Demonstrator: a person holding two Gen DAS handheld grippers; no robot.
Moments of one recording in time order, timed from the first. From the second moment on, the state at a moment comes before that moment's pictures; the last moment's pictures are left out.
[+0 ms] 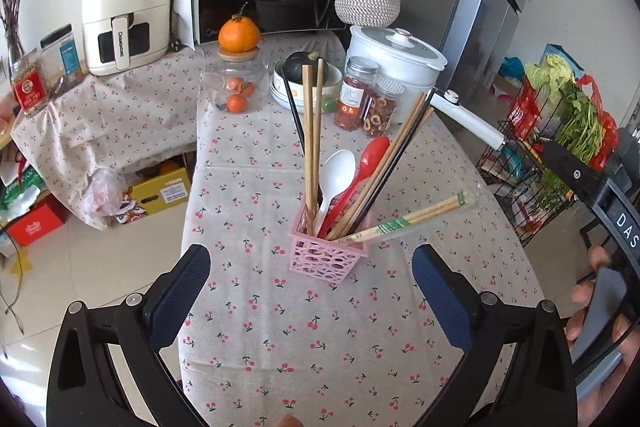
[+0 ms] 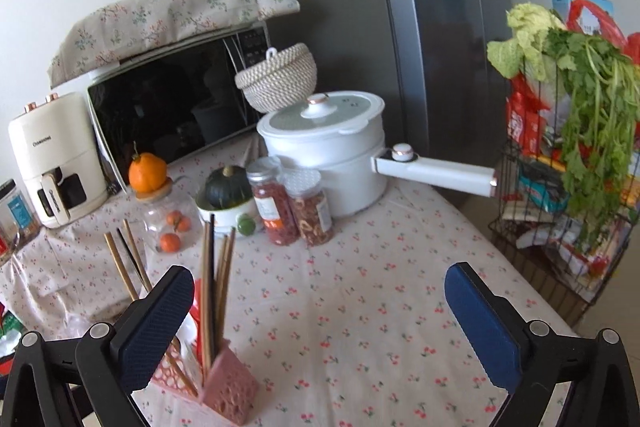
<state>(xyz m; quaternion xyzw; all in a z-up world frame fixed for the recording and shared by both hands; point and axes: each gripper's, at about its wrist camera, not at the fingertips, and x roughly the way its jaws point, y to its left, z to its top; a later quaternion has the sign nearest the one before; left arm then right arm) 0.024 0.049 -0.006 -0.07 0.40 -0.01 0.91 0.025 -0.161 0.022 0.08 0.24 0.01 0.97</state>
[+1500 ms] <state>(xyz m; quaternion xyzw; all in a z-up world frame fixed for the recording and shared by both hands) -0.019 0.000 0.003 -0.02 0.35 0.01 0.94 -0.019 -0.190 -0.001 0.00 0.31 -0.01 0.95</state>
